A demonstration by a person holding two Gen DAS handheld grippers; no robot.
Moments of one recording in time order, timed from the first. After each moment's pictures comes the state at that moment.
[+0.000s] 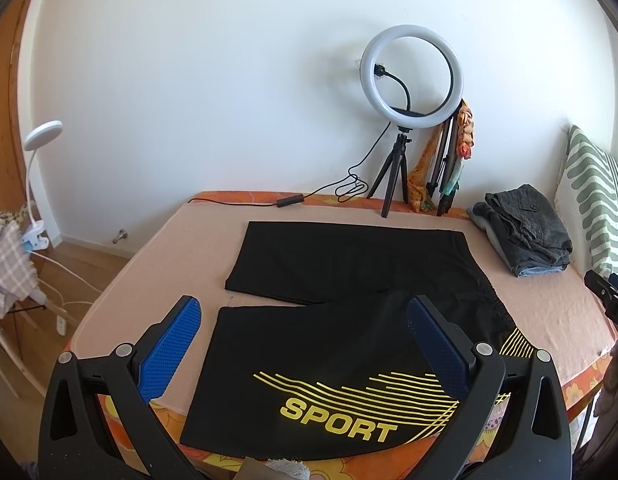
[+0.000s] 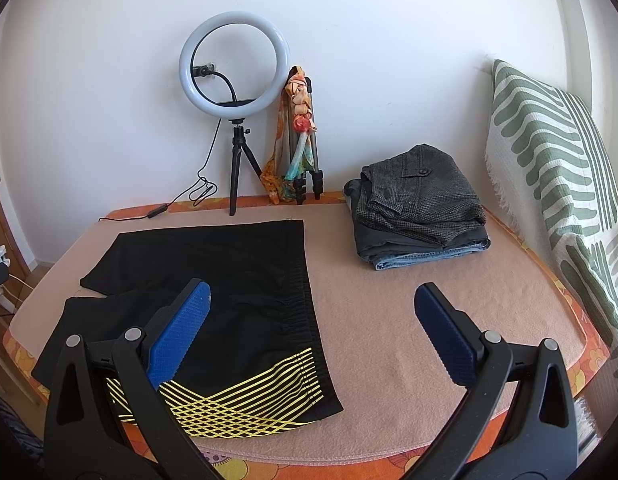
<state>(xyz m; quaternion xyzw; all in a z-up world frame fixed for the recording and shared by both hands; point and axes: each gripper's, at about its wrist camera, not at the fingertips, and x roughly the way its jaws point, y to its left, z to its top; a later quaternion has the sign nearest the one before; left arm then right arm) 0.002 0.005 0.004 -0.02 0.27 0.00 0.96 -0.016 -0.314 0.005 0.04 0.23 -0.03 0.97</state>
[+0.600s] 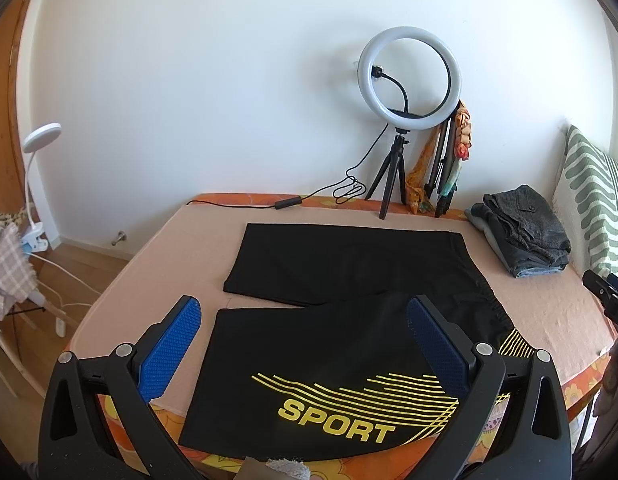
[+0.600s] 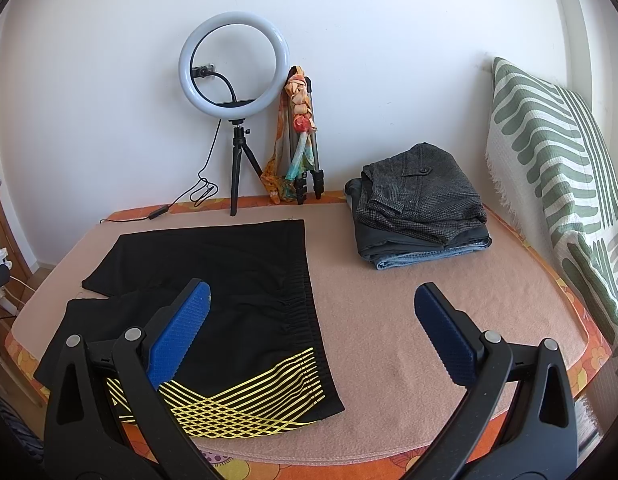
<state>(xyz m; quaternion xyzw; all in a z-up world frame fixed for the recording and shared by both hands) 0.002 0.003 0.005 -0.02 0.27 0.00 0.96 -0.016 -0.315 0.004 0.05 0.23 -0.03 0.97</state>
